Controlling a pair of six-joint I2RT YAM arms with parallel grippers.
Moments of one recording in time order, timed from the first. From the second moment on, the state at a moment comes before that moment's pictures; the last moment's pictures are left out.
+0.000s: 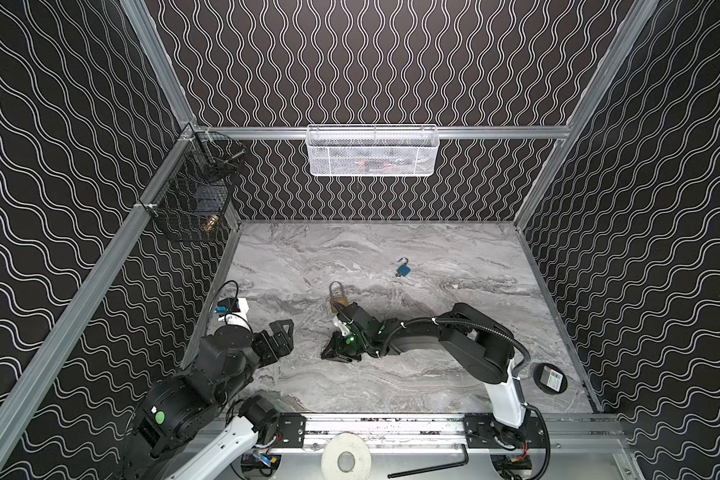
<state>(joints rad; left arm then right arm) -0.63 0.46 1.01 -1.16 -0.32 -0.82 1.05 2.08 1.17 0.10 -0.45 1.12</state>
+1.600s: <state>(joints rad) -0.64 0.52 0.46 -0.34 0.06 -0.49 0.92 1.79 1.31 -0.59 -0.41 0.53</state>
